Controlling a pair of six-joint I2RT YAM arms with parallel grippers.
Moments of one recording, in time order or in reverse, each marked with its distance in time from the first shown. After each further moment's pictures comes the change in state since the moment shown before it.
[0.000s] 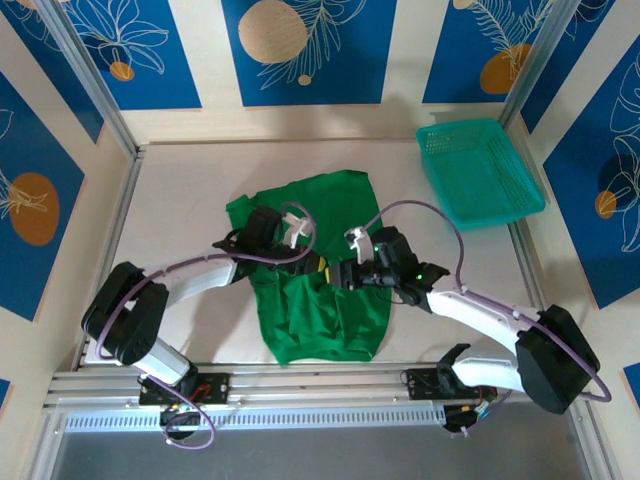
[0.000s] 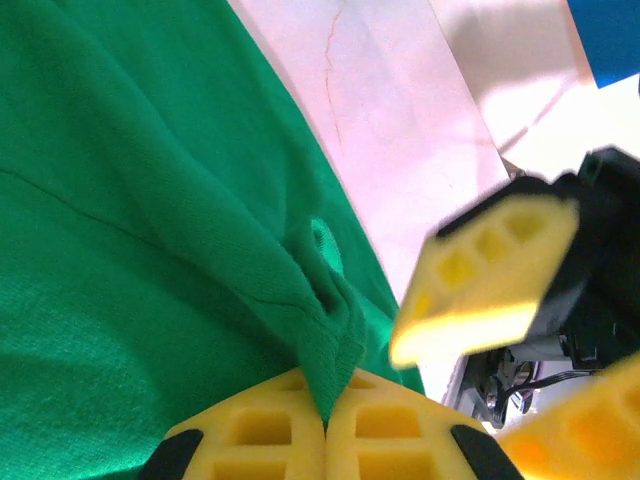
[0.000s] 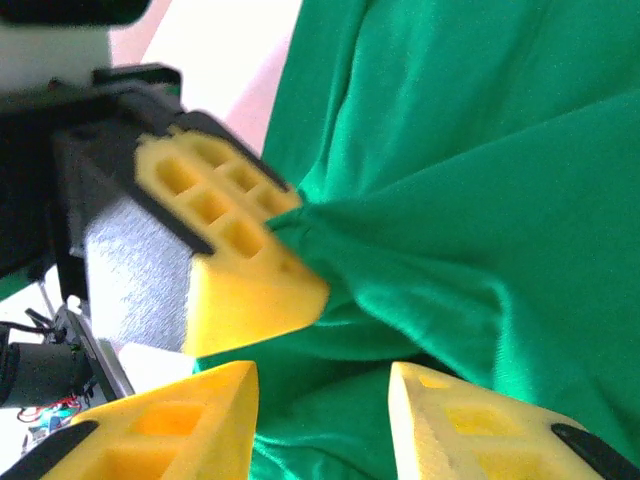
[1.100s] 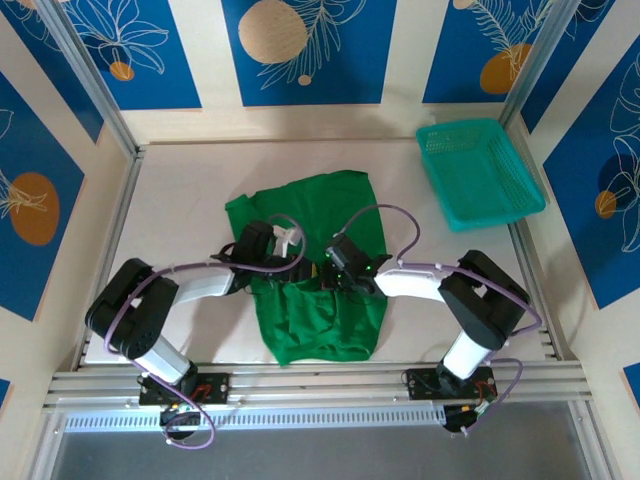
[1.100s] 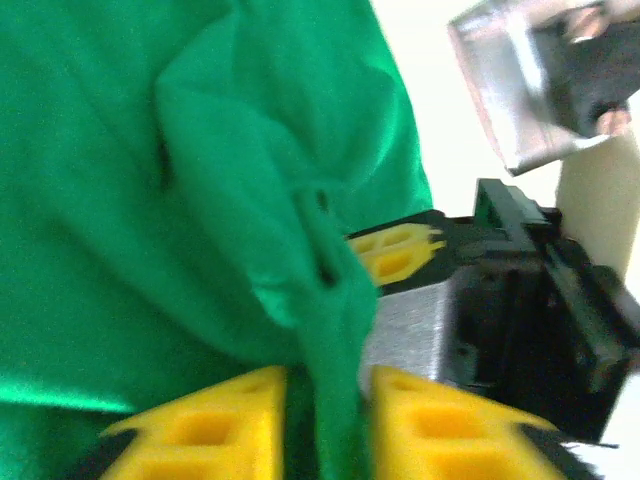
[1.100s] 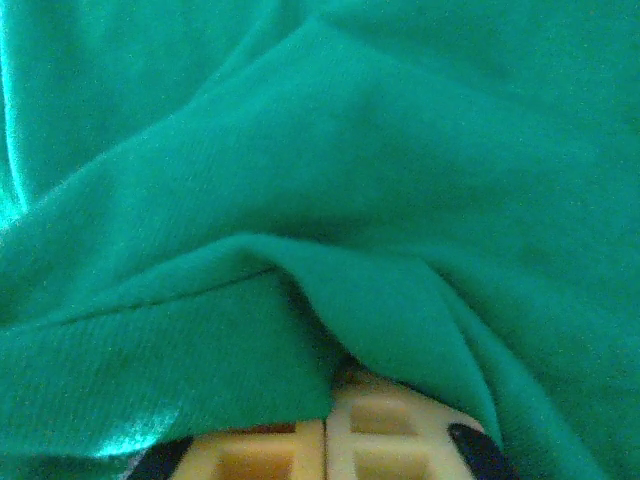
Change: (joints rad) left arm 0.041 0.037 -0.156 0.163 -0.074 -0.119; right arm 0.092 0.444 0.191 -0.062 0.356 0.291
